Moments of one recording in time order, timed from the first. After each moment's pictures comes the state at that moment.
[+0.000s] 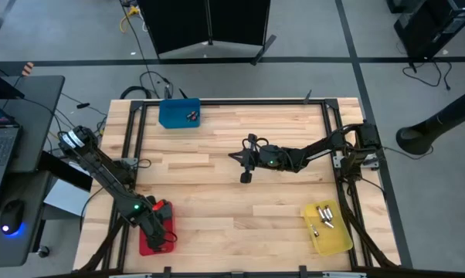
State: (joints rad) left arm -0.86 1.45 0.70 -0.61 0.05 -1.26; right arm -0.02 1.79 0.75 0.76 0.26 -0.25
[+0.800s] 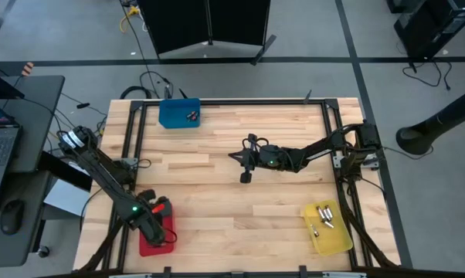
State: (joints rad) left arm -0.86 1.45 0.84 -0.88 -0.07 -1.20; right arm -0.02 1.79 0.75 0.77 0.26 -0.25
